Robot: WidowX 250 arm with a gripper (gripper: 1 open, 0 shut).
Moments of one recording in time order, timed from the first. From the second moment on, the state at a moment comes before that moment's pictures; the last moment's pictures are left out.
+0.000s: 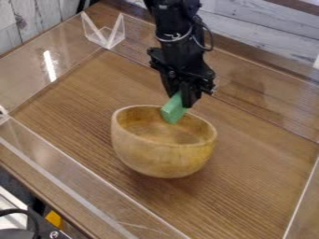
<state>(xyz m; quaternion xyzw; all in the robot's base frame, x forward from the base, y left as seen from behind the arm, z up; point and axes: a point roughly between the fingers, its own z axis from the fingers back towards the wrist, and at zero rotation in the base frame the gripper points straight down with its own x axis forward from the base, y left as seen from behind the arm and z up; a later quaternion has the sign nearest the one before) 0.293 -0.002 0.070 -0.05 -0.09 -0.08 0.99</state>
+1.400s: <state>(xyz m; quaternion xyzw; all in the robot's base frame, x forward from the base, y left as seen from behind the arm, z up) 0.285 -0.029 0.047 -0.05 -0.09 -0.17 0.98</state>
